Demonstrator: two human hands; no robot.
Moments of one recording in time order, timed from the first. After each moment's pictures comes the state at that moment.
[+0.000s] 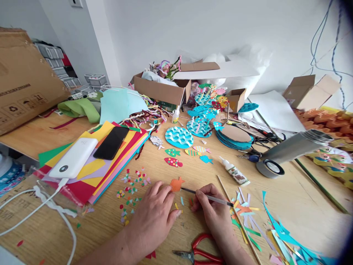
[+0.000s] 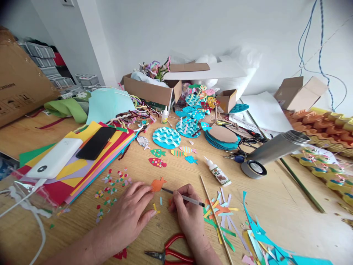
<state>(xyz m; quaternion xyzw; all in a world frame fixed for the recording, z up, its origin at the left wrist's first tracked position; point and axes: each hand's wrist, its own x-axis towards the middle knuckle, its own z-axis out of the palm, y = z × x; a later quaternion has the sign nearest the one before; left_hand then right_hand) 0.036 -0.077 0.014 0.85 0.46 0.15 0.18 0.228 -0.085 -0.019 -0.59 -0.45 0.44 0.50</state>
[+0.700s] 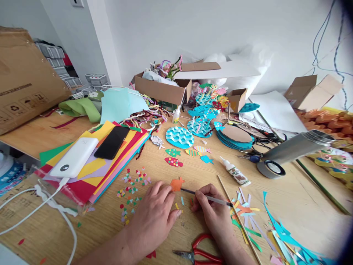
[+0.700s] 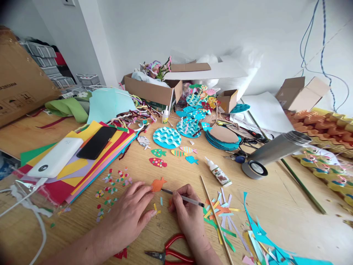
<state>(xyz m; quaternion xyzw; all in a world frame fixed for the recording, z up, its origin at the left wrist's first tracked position) 0.036 -0.077 0.012 0.85 0.46 0.16 0.19 0.228 -0.085 -0.019 -0.59 -0.46 0.45 0.50</state>
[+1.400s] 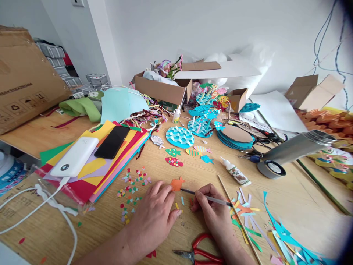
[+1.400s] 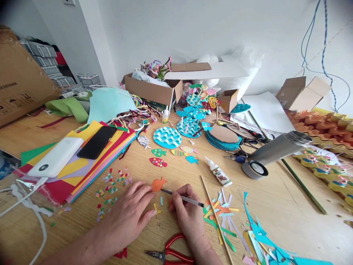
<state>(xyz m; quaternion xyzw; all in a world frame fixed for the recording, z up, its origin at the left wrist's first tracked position) 0.036 -0.078 0.014 0.85 0.46 0.17 0.18 0.227 -0.085 -0.016 -0.60 -0.46 0.45 0.48</state>
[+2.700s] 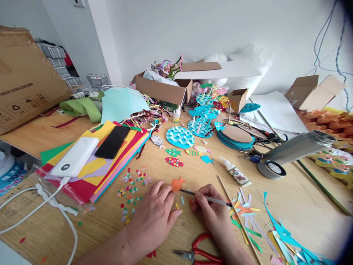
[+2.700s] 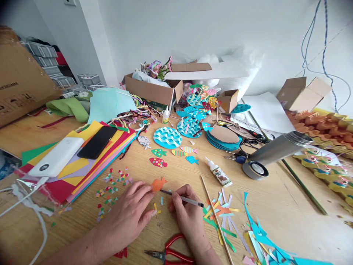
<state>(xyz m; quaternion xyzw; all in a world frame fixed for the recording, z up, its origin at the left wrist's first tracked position) 0.036 -0.078 0.014 0.85 0.46 0.16 0.19 0.227 -0.085 -0.017 -0.59 -0.48 0.44 0.47</state>
